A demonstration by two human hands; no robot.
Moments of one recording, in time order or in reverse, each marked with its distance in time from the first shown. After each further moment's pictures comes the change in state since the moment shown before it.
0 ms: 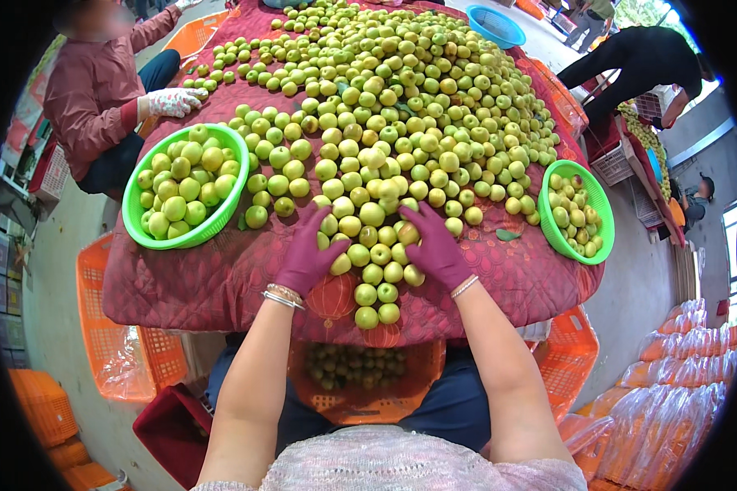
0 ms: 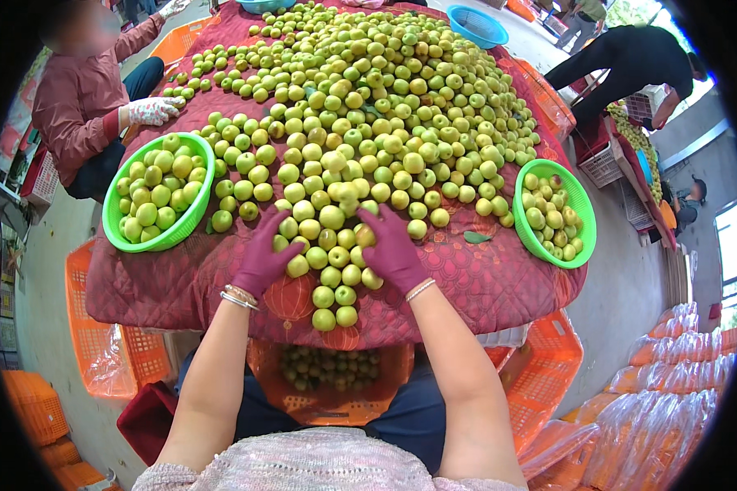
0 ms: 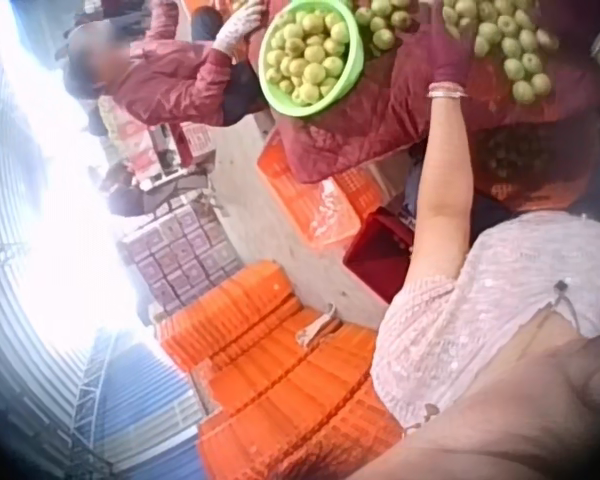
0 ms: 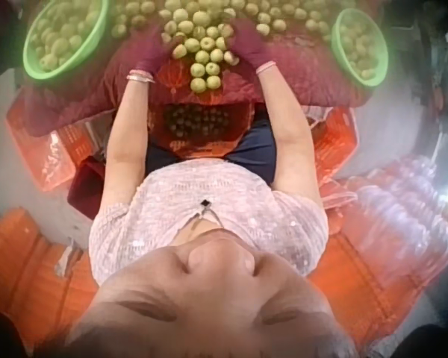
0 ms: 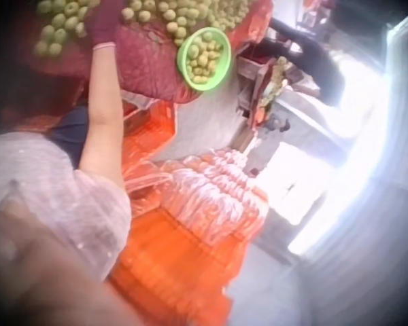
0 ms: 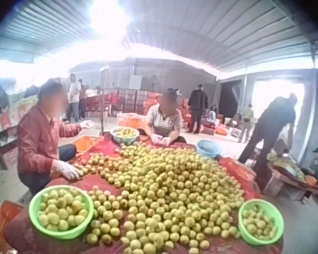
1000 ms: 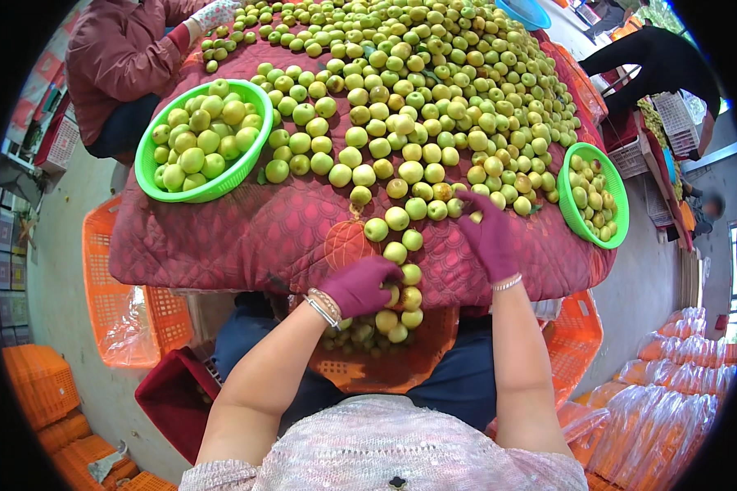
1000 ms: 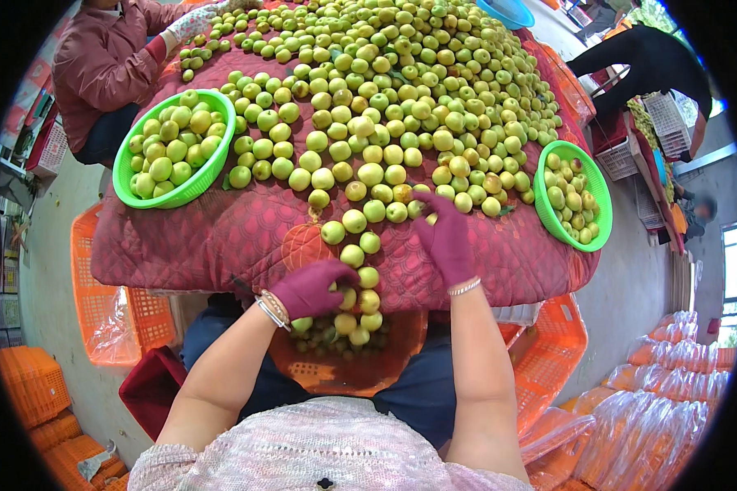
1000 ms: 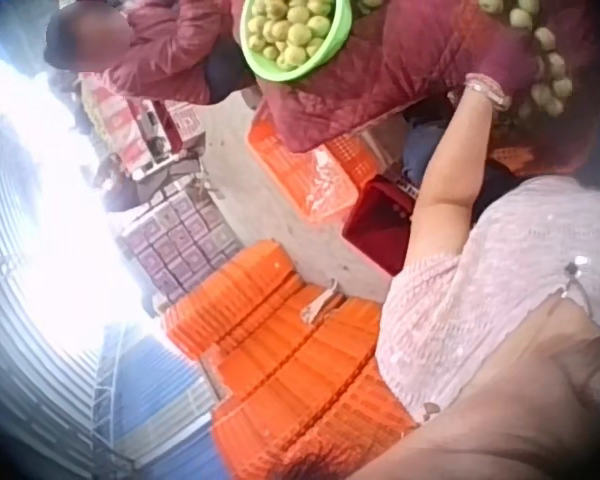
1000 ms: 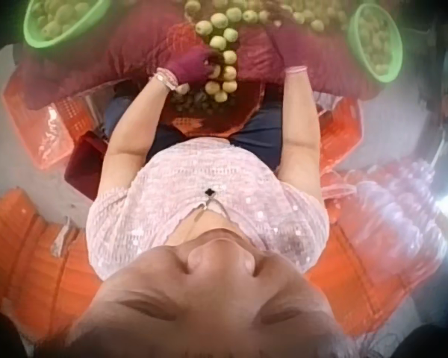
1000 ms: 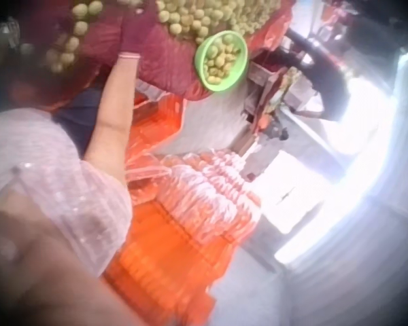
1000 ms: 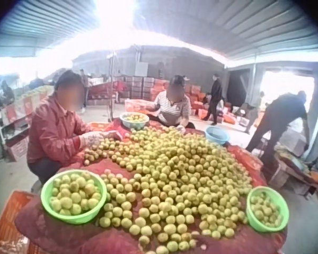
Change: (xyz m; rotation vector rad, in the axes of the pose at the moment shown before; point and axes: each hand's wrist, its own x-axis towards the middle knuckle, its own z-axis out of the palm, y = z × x) left_hand -0.082 0.043 0.010 0.024 -0.713 0.008; right_hand -0.039 -0.006 -0.031 0.131 0.044 0.169
